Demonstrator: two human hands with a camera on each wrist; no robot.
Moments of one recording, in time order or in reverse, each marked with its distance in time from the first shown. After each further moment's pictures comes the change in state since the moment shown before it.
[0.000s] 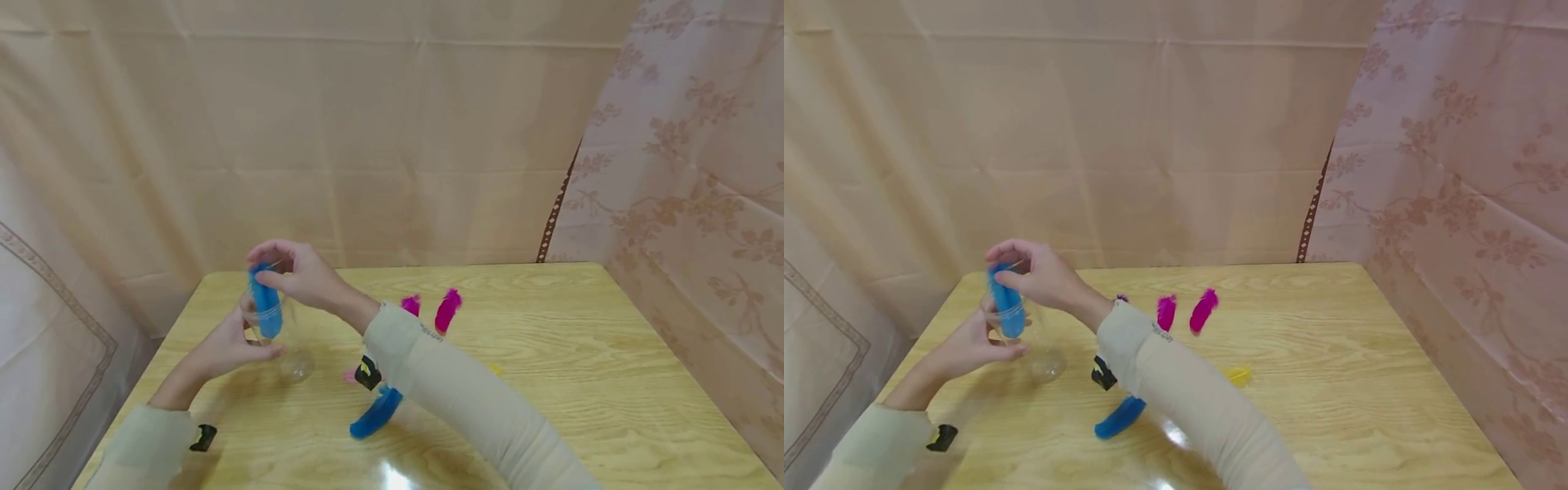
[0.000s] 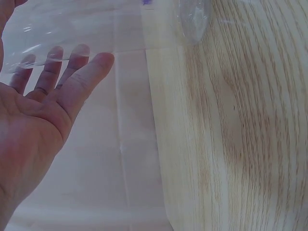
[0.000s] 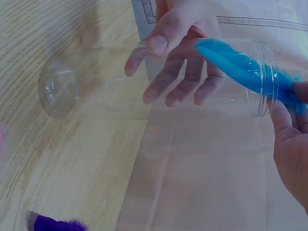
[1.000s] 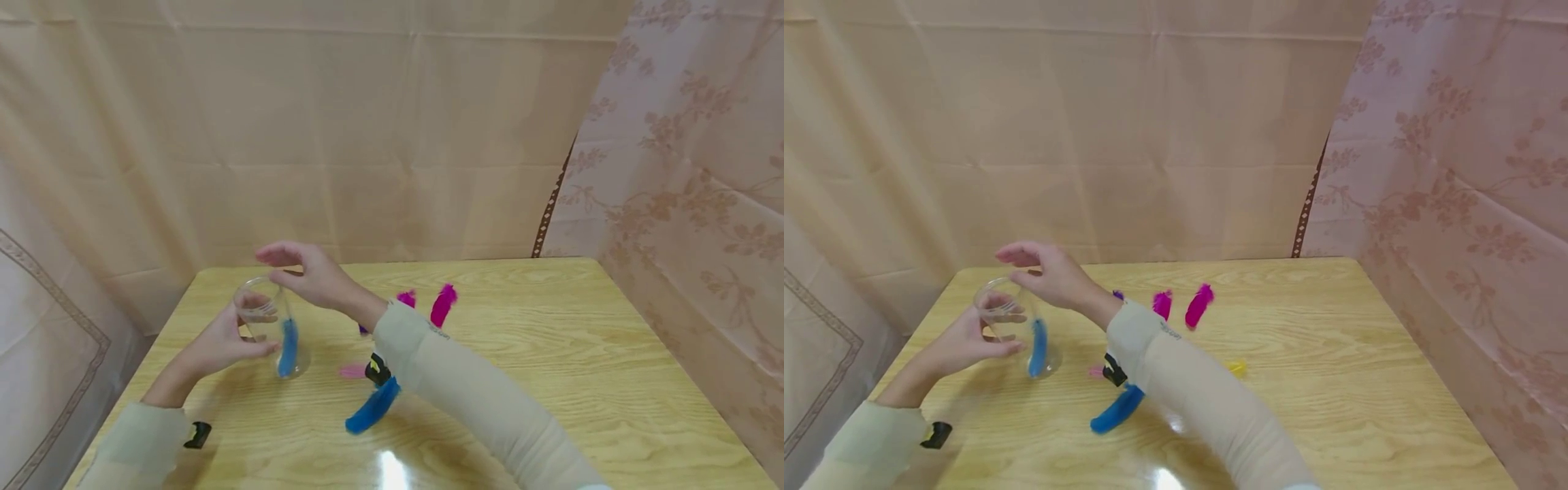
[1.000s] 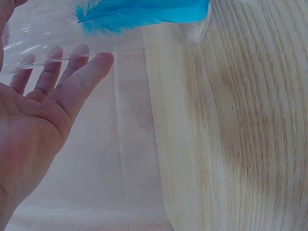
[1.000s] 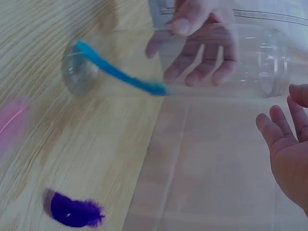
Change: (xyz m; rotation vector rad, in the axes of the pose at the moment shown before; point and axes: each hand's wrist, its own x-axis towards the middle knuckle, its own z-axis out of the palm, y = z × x) left_hand -0.002 0.006 -0.003 0.005 0.018 0.000; right_hand -0.007 0.008 -0.011 -0.101 -0.029 -0.016
